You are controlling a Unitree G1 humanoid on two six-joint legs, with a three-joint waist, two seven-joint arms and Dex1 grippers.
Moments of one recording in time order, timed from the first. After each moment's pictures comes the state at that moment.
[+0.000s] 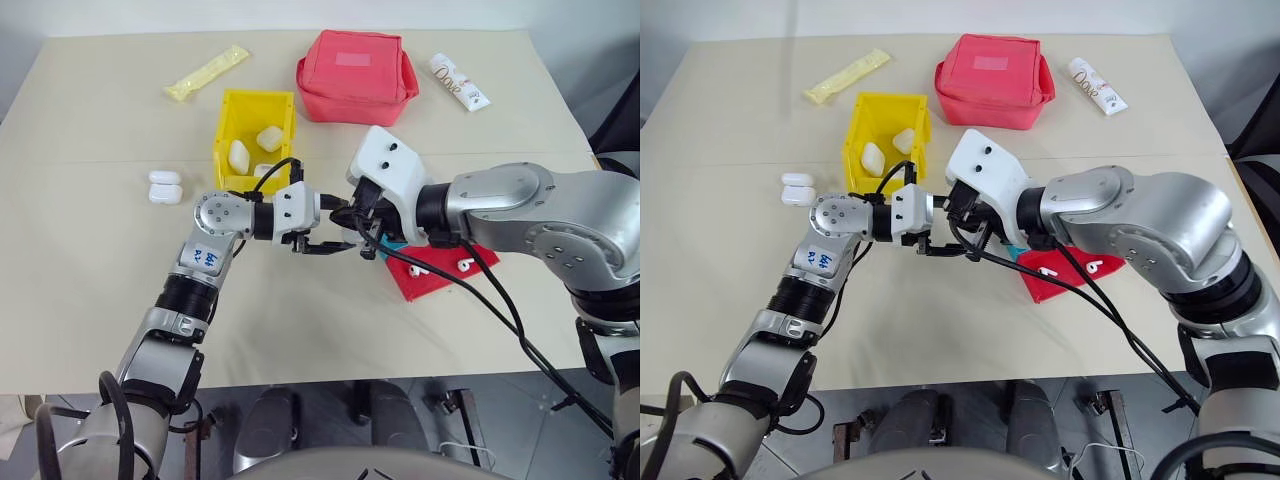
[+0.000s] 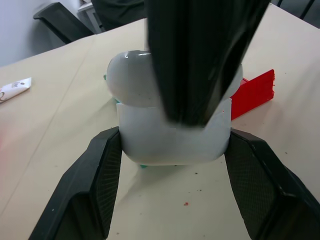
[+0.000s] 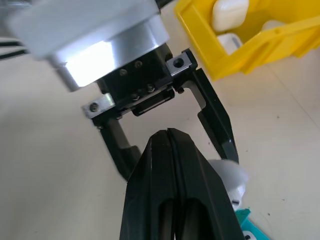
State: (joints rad) left arm -0.75 0.33 -0.20 0.43 -0.09 -0.22 -1.12; right arm -0.97 -0.77 0.41 -0.46 0.89 1.18 0.36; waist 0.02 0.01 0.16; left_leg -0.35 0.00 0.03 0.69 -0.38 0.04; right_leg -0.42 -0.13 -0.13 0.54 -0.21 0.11
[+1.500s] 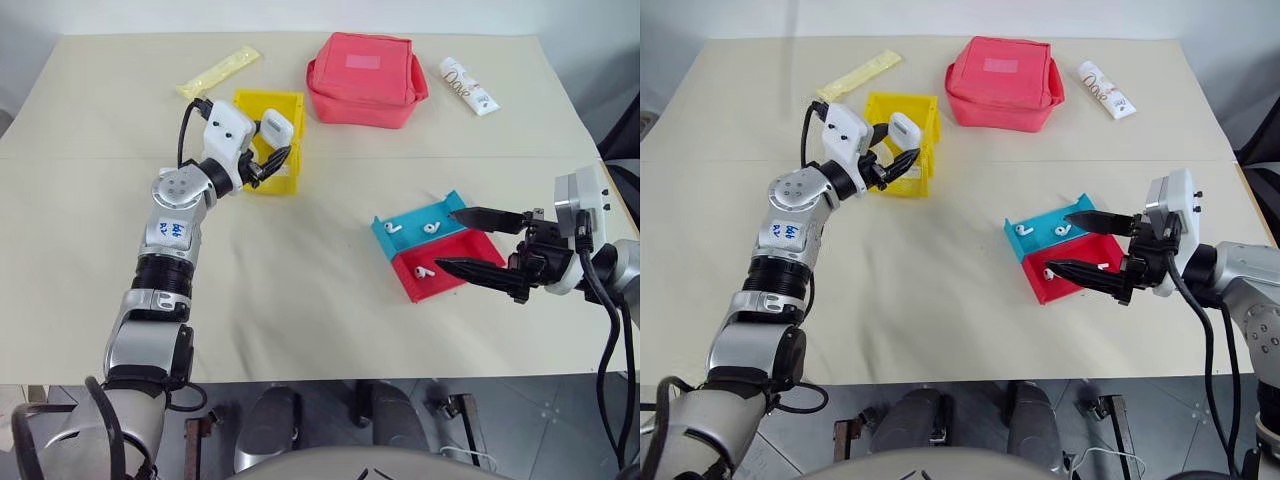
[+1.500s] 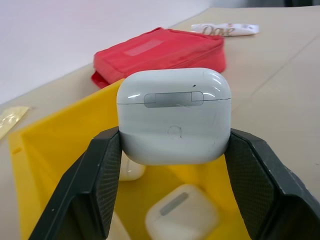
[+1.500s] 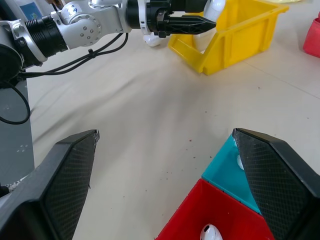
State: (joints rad) left arm -0.86 0.37 0.03 0.65 -0.07 -0.02 -0.53; right arm -0.17 -0.89 -0.32 -0.39 0.86 0.72 1.01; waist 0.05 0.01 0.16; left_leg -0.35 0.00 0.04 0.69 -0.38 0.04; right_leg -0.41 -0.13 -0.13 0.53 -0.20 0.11
